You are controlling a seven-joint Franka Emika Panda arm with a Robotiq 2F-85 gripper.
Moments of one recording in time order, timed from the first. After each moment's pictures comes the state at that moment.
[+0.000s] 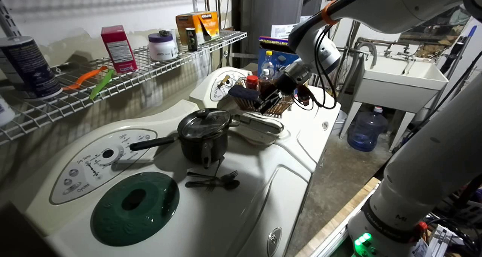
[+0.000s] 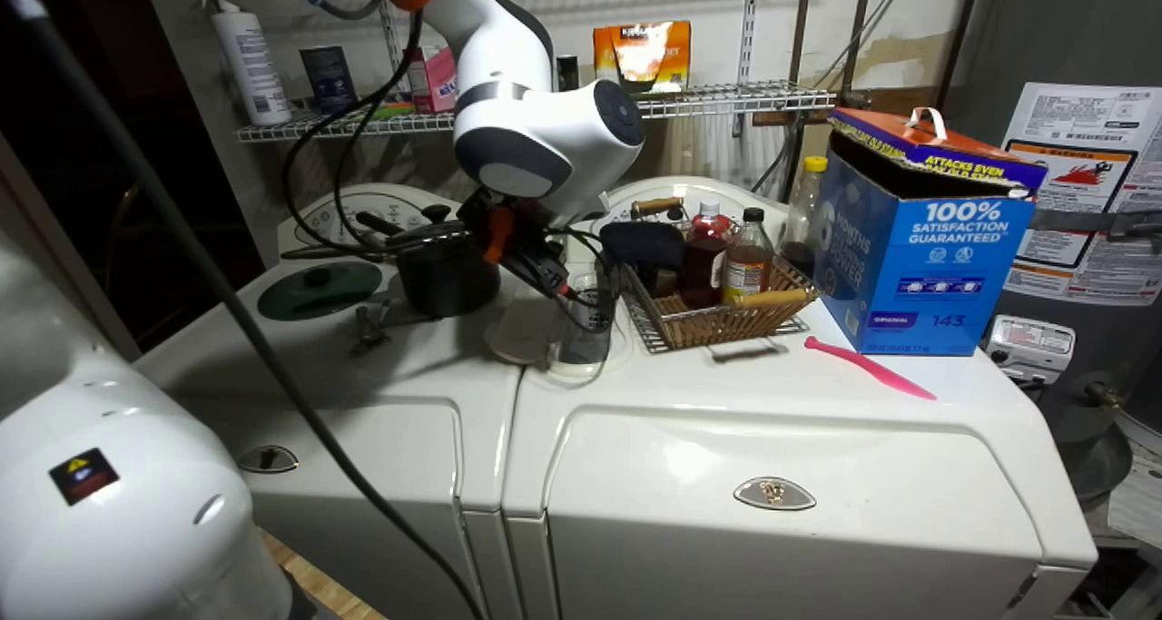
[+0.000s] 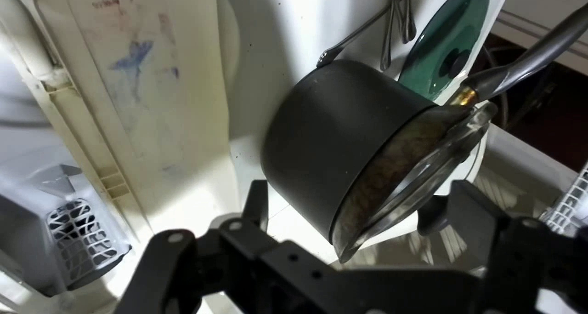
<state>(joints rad) -0.06 -0.16 -0.12 -2.46 1.02 2.10 -1.06</state>
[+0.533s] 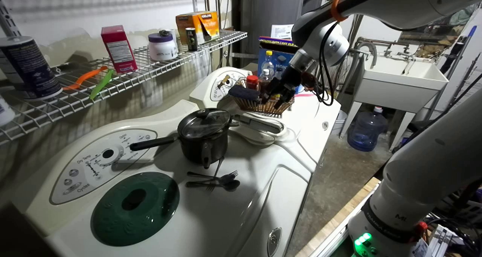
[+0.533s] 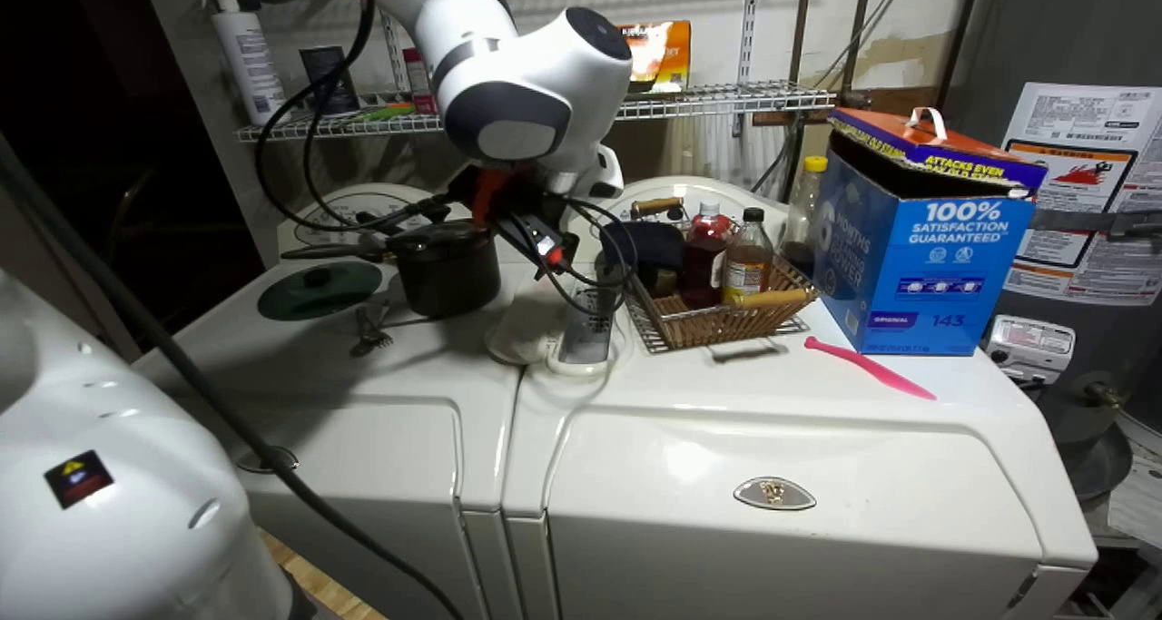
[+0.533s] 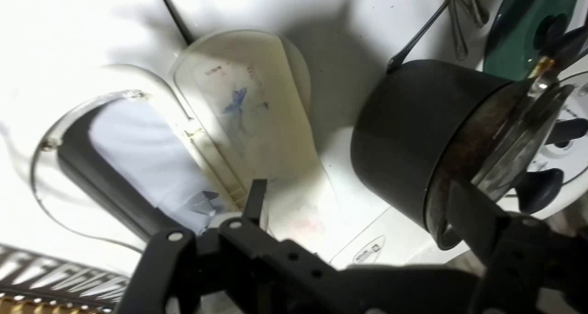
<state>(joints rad) -0.08 -0.27 -0.11 -2.47 0.71 2.20 -0.56</state>
